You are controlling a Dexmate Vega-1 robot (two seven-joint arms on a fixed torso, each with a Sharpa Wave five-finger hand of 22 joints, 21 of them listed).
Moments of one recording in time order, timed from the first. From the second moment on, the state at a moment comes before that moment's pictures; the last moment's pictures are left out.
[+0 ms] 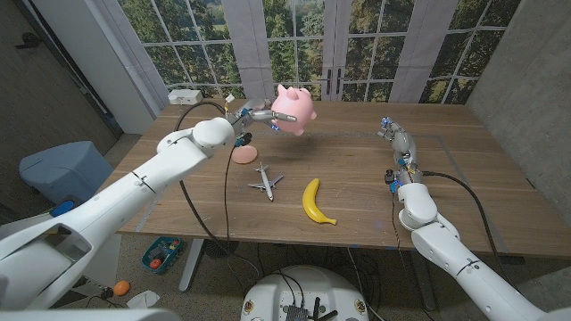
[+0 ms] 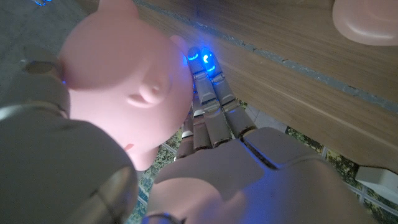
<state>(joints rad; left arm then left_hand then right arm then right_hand) 0.65 0.74 0.61 -1.91 -0.10 0.46 0.16 0.74 -0.38 0.45 -0.18 0.19 0.25 0.18 0.70 0.26 0.70 0.19 0.43 0.46 0.94 -0.02 0.43 0.35 0.60 -0.06 0.75 0.23 -1.10 -0.49 -0.30 -1.56 0.31 0.40 -0.41 0.28 0.17 0.51 -0.07 0.18 0.40 0.06 0.20 0.19 0.34 0.06 0.26 0.23 0.16 -0.02 0.49 0.32 0.23 -0.01 0.67 0.17</state>
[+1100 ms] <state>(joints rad) 0.71 0.60 0.61 -1.99 0.12 0.76 0.45 0.75 -0.38 0.44 -0.18 0.20 0.27 0.18 0.70 0.26 0.72 0.18 0.42 0.45 0.96 -0.04 0.43 0.36 0.60 -0.06 0.77 0.22 -1.10 -0.49 -0.30 -1.55 0.32 0.41 -0.41 0.28 0.17 0.51 -0.07 0.18 0.40 0.06 0.20 0.19 0.34 0.06 0.26 0.23 0.16 -0.02 0.48 0.32 0.23 0.00 0.67 0.17</state>
